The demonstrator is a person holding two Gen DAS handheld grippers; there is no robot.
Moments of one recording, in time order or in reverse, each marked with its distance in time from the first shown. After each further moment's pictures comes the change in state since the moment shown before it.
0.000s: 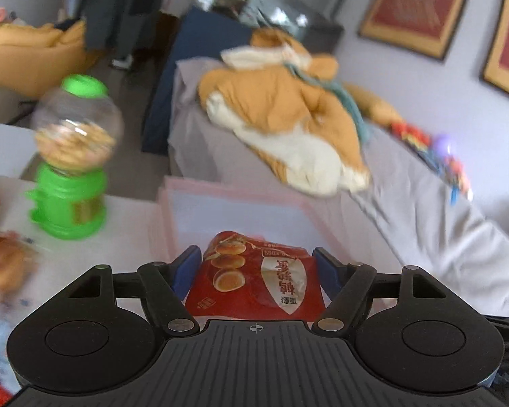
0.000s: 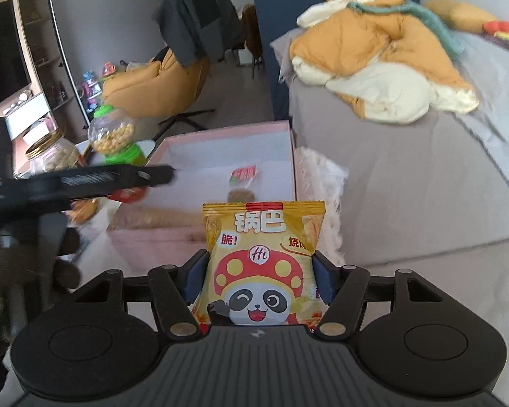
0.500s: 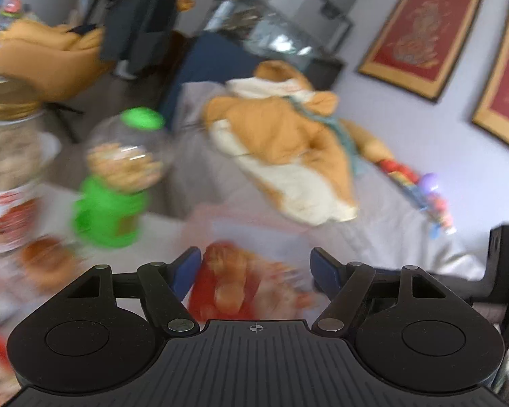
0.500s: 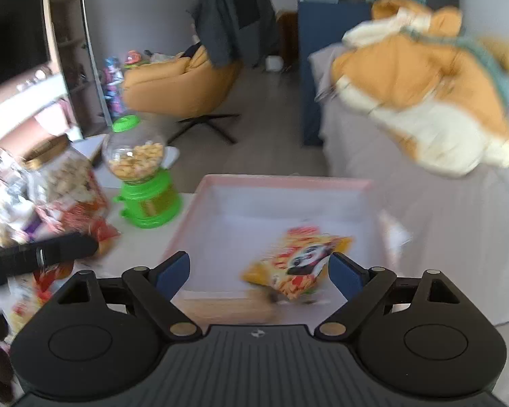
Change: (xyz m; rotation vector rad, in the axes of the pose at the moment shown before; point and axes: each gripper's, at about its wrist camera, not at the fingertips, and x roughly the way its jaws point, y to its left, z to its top) left arm -0.042 0.026 0.012 -0.074 -0.079 -0.108; right arm 0.071 0.073 0.063 -0.145 -0.024 0.003
